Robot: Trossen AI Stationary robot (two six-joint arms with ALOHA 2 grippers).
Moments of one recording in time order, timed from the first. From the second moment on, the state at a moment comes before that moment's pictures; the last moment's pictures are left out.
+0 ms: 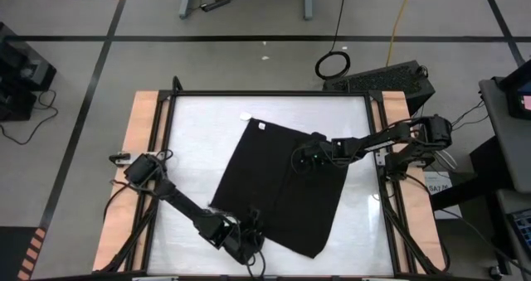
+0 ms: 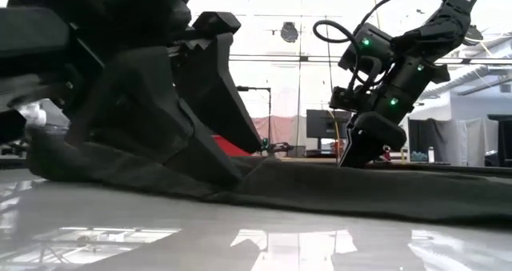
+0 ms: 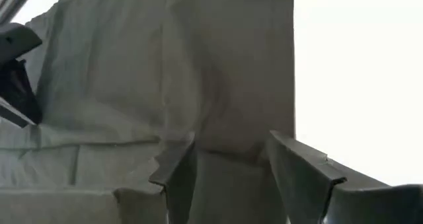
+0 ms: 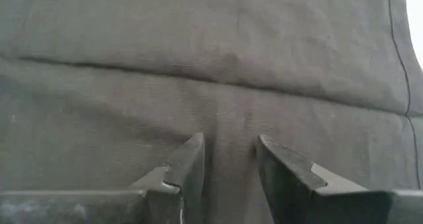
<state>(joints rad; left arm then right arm) -0.64 2.06 1.28 -0.17 -0.56 0.06 -0.11 1.57 0.58 0.02 0.15 0.08</state>
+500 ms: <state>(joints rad) -0.67 2.06 1.36 -0.27 -0.63 0.03 -0.12 1.55 0.58 -0.02 0.15 0.15</state>
